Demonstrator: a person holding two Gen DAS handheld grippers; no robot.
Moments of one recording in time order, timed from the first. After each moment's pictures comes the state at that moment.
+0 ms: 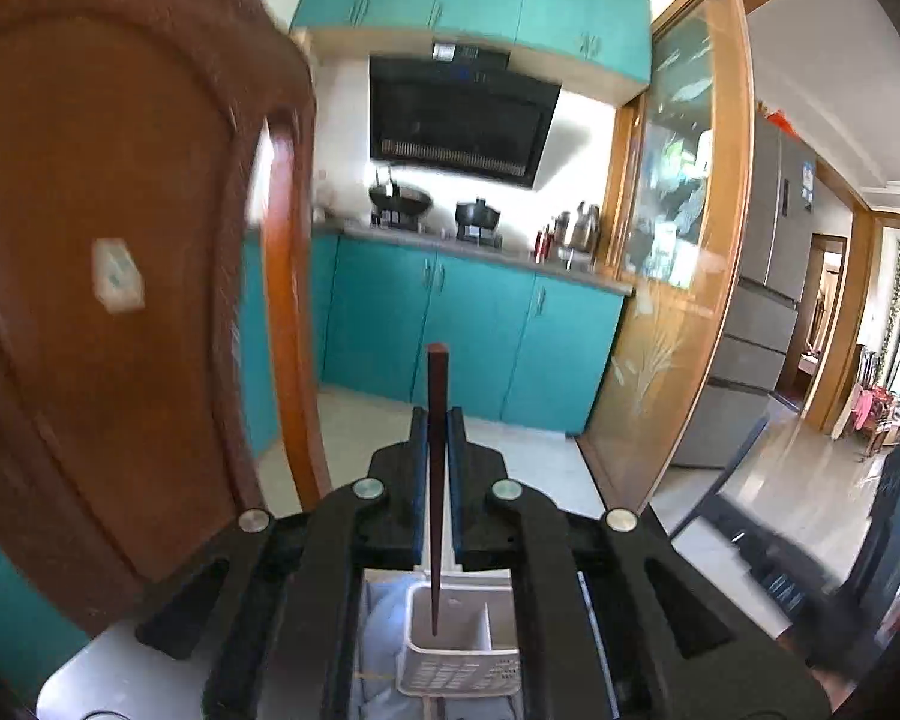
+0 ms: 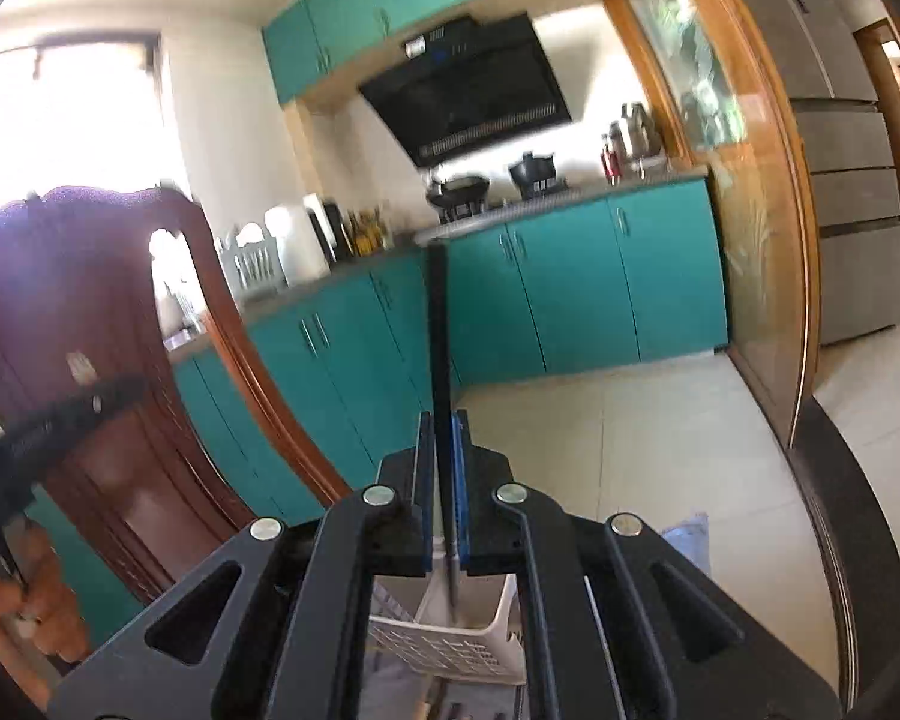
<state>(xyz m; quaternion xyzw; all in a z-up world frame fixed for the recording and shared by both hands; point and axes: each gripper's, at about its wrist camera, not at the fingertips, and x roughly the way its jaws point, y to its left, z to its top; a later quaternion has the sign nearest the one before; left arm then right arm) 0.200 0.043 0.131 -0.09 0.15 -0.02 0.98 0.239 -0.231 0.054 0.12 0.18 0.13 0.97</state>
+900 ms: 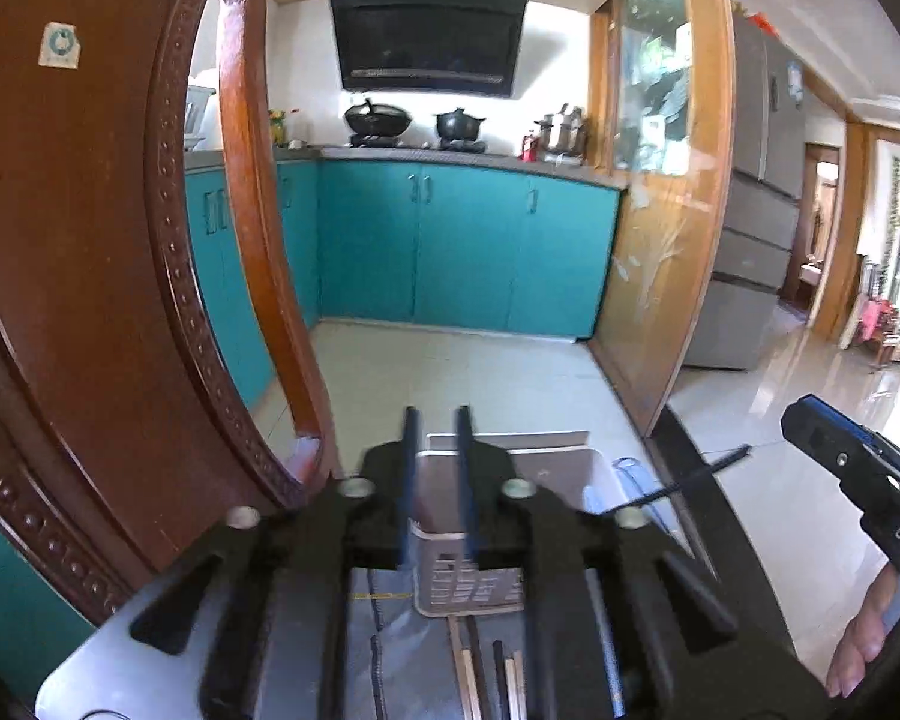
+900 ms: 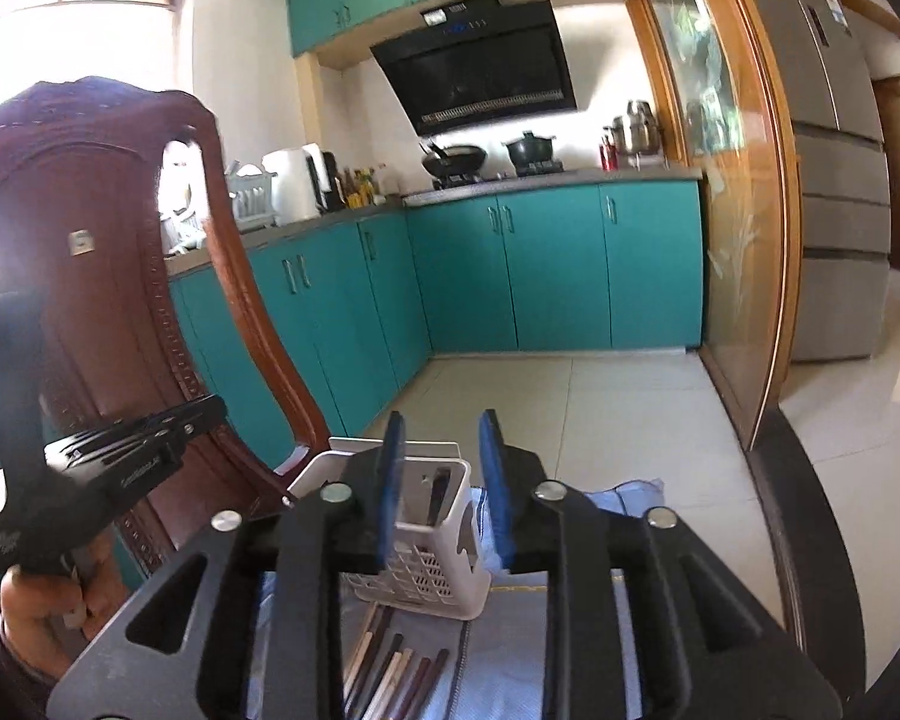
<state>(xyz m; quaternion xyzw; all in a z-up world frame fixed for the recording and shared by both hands) 0.216 0.018 0.042 -0.03 0.21 -0.04 0.98 0.171 -0.243 0.030 0.07 0.17 0.15 0.97</state>
